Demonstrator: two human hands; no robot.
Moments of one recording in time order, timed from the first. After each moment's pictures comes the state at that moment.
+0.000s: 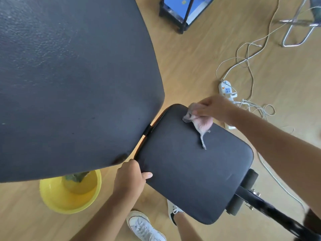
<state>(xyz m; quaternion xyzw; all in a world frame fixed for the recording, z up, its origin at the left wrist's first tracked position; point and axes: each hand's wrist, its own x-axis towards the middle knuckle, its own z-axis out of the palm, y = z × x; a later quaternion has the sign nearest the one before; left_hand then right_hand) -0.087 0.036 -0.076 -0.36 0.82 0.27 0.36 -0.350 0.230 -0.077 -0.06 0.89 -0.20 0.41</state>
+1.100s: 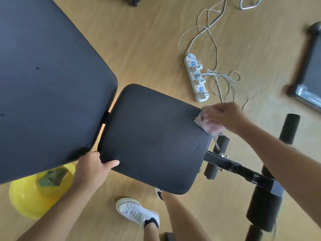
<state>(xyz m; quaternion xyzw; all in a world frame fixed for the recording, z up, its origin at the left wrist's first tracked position) -0.087 0.033 -0.087 -0.30 0.85 0.26 0.33 -0.269 0.404 -0.068 0.14 0.90 -0.24 0.33</state>
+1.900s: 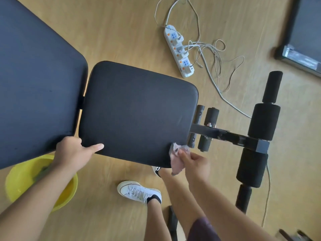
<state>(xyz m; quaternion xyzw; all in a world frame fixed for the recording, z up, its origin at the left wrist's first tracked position) -0.084 0.019 -0.115 -0.29 0.86 0.22 0.35 -0.018 0.348 -0.078 0.52 0.72 -0.41 0.22</state>
